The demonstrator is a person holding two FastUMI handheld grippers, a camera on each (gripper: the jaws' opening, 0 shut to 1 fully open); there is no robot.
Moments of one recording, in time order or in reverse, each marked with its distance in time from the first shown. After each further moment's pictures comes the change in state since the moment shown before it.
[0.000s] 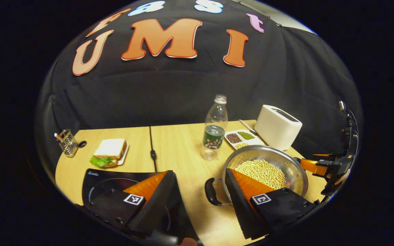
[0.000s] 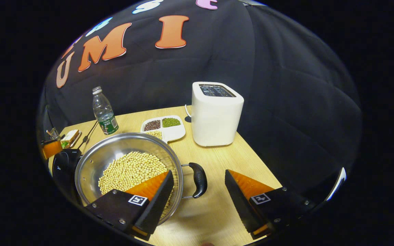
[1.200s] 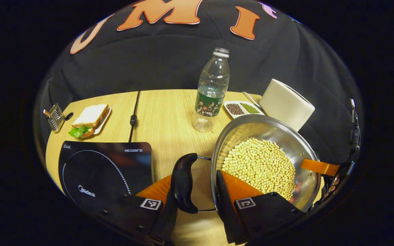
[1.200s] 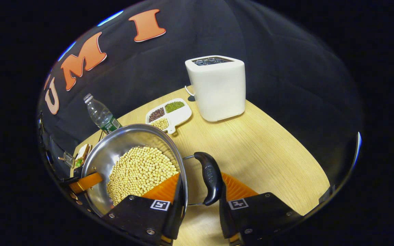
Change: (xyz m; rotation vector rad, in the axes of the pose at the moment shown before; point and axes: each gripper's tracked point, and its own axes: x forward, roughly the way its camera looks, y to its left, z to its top) left arm 0.051 -0.021 -0.055 -0.098 0.202 0.032; right arm -0.005 0.036 -0.028 0.236 0.161 0.097
